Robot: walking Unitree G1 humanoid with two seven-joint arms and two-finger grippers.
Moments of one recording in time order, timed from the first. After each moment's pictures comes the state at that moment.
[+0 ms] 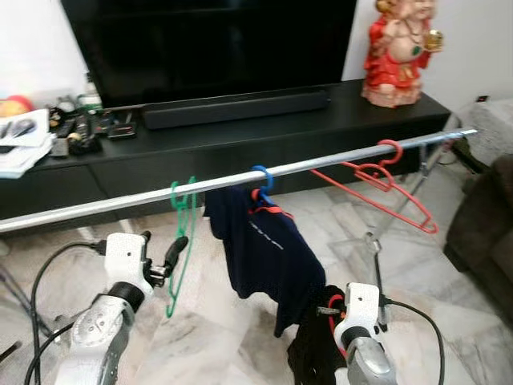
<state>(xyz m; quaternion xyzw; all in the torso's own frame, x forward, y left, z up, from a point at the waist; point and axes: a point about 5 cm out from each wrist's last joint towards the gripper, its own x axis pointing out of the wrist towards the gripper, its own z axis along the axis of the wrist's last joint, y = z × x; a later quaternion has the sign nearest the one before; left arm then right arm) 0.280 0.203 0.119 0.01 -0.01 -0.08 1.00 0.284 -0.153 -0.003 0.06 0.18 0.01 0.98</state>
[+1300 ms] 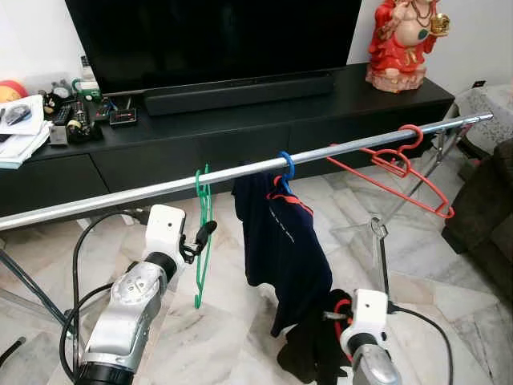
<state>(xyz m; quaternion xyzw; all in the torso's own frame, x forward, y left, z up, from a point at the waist) 0.312 0.166 0.143 0.04 0.00 -0.10 0.99 0.275 -0.168 -0.003 0.06 0.15 -0.03 0.99</state>
